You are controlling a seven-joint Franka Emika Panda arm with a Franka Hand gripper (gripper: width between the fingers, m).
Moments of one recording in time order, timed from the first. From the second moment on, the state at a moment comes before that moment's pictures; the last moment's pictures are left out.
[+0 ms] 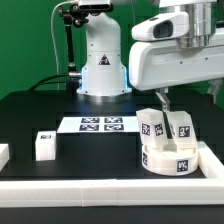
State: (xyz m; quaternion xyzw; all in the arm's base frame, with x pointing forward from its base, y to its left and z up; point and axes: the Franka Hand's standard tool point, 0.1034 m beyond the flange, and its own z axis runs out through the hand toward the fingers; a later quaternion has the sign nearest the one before) arm 0.556 0.118 0.102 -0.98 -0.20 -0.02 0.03
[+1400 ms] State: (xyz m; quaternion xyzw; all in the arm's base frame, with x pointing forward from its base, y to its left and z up) arm 0.541 0.109 0.082 -0.71 -0.70 -0.01 -0.03
